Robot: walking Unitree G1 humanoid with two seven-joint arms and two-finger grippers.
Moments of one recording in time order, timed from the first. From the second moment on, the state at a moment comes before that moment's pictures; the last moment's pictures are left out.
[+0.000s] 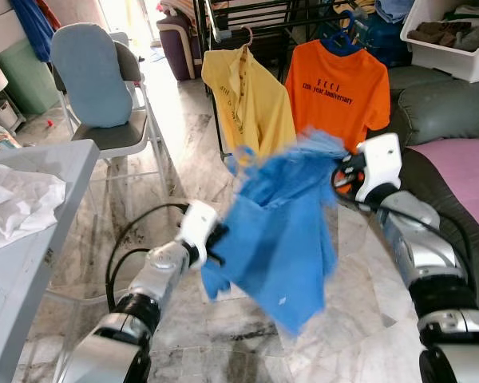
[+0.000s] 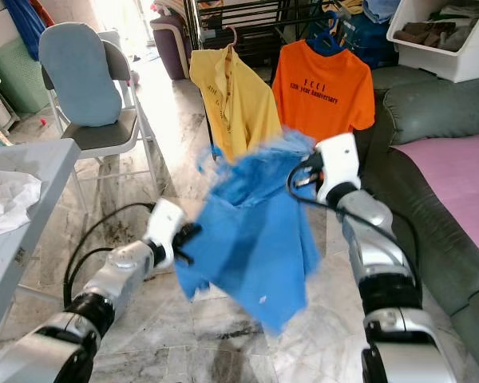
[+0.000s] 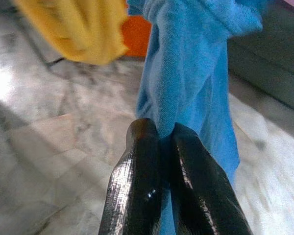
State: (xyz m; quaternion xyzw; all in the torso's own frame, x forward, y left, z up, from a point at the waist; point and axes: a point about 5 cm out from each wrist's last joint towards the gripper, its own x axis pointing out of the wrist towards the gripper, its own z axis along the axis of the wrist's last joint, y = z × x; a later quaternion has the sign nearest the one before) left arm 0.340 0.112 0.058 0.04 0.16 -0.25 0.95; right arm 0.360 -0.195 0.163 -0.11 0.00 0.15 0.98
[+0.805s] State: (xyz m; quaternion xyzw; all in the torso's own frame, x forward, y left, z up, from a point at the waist) left arm 0.351 0.121 0.068 0.01 0.16 -0.19 0.97; right arm 0.304 -0.159 0.105 -0.17 0.11 0.35 0.92
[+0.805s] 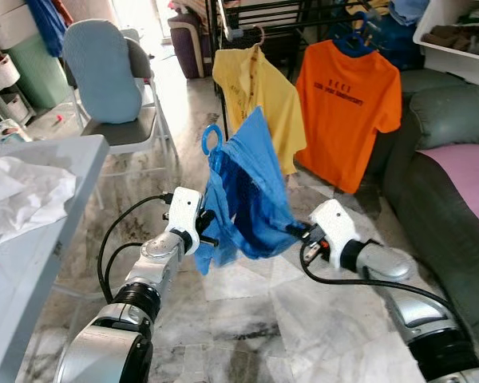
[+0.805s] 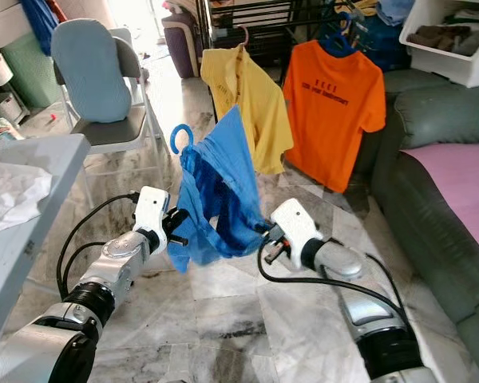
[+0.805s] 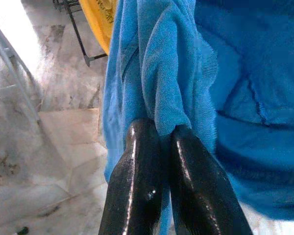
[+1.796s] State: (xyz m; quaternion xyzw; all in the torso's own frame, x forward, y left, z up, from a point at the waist) left arm 0.334 0.139 0.081 0.20 0.12 -0.45 0.86; right arm 0.282 -0.231 0.136 -0.34 0.11 0.43 0.83
